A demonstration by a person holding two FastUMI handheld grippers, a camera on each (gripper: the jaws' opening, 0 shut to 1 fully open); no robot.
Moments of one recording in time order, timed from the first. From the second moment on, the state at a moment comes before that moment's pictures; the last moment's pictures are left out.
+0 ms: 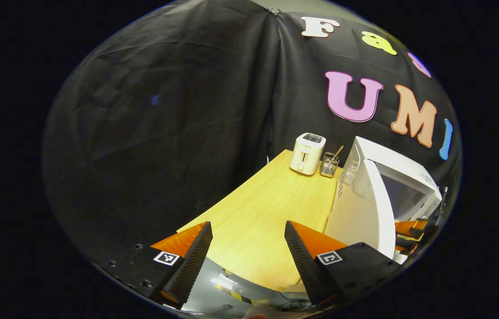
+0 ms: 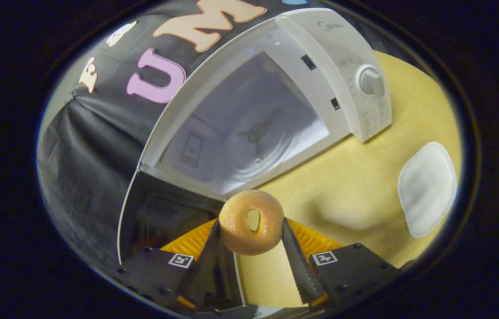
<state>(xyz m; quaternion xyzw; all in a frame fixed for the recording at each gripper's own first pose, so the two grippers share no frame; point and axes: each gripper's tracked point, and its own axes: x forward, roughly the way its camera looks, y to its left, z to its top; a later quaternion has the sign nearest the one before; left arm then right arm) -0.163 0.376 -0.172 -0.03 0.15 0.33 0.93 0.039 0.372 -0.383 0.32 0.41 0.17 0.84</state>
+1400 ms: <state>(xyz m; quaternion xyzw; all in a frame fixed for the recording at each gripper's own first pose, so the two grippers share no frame) -0.168 0.386 -0.187 -0.02 0.19 0.32 0.93 0.168 0.398 -0.381 0.37 0.28 0.03 0.88</state>
